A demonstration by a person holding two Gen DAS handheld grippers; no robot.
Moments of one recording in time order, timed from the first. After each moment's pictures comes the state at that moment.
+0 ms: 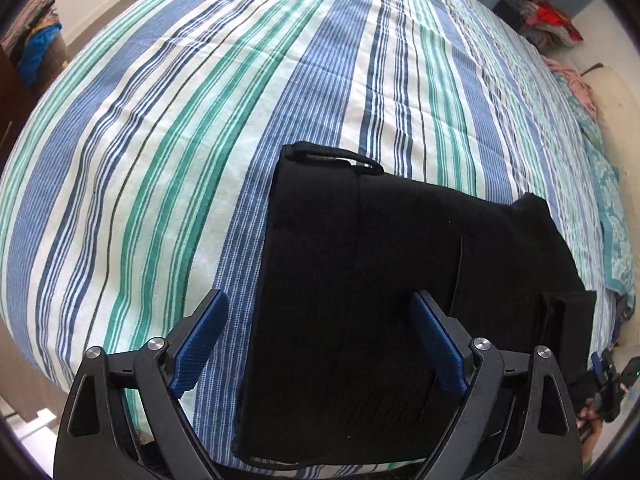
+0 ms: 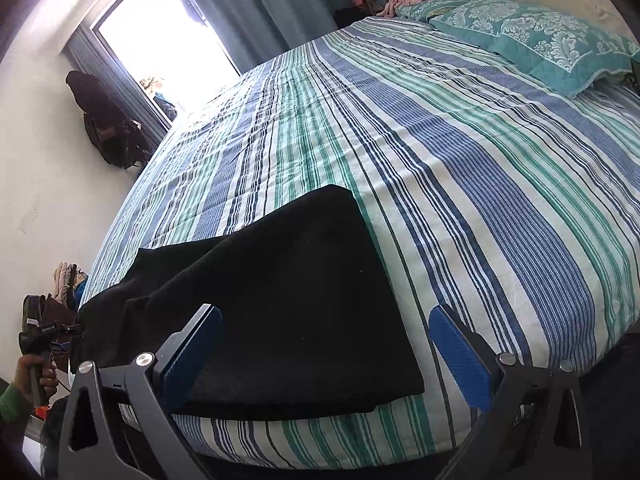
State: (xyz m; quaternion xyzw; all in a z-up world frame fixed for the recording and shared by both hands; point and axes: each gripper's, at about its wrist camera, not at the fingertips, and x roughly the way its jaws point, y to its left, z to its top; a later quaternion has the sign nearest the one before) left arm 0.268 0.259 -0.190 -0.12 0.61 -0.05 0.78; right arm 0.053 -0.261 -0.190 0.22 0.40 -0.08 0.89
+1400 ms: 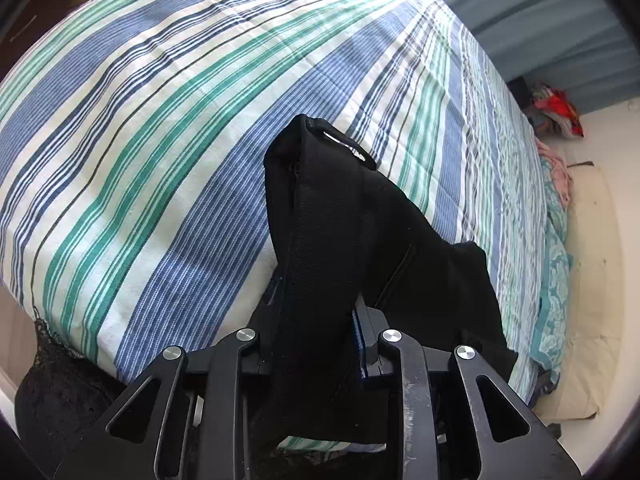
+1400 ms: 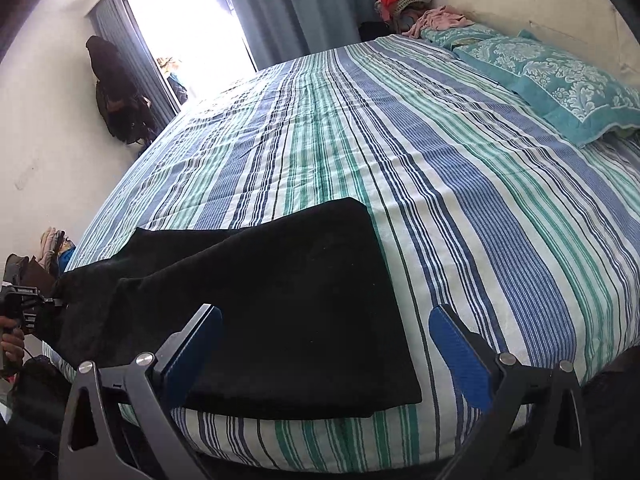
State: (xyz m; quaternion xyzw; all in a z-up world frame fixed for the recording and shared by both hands) left arm 0.242 0.269 -0.159 -0.30 0.58 -0.03 0.76; right arm 0.053 -0.245 -0.179 0.14 0.39 -0.08 0.90
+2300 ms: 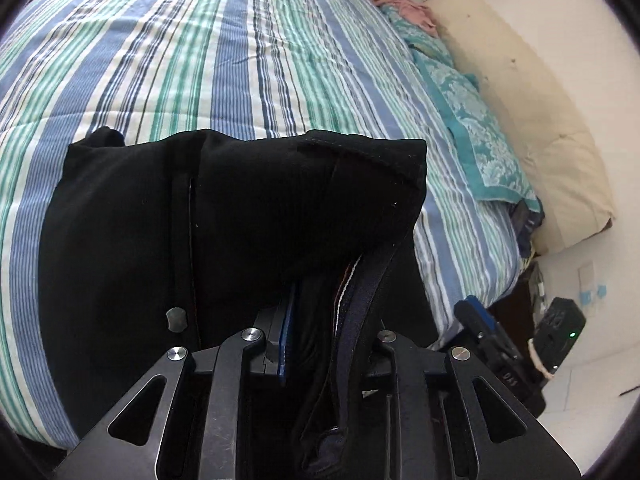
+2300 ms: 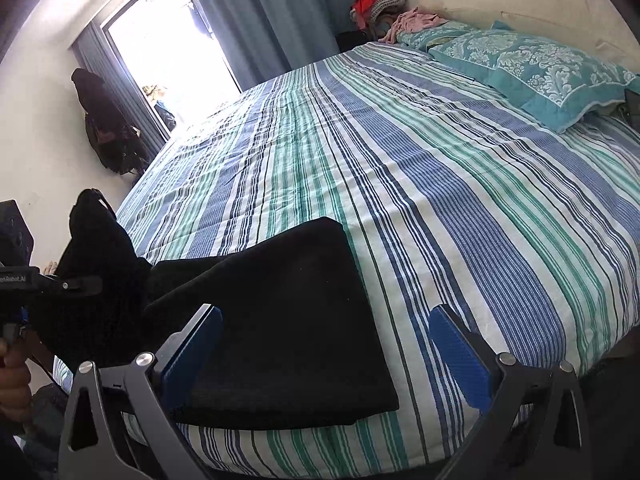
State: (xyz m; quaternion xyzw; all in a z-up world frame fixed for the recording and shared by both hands) left arm 0.212 -0.085 -0.132 -0.09 0.58 -0.30 0.75; right arm 0.042 -0.268 -0.170 0.19 0.36 -0.10 0.91
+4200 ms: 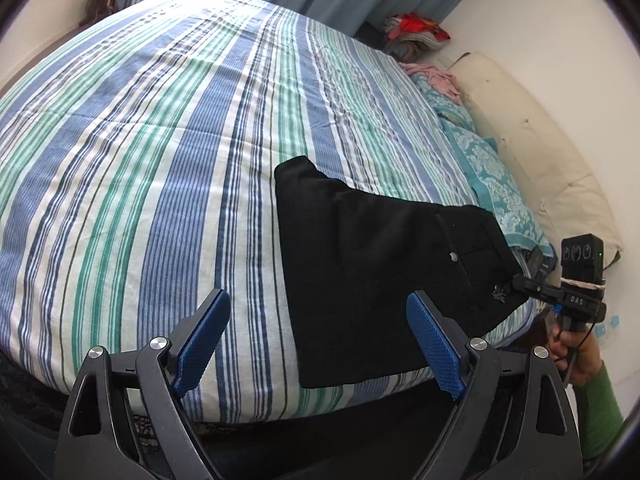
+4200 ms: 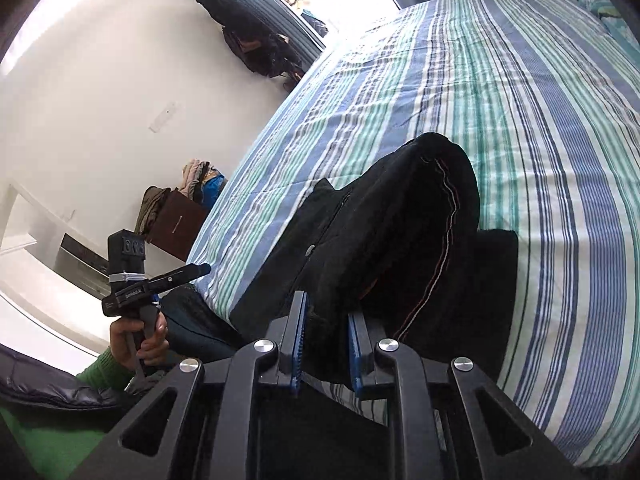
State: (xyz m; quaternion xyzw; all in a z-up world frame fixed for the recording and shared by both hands) left arm 0.158 0.052 -0.100 -0.14 0.49 -0.24 0.83; right arm 0.089 -0.266 -0.111 0.21 0.48 0.23 0.82
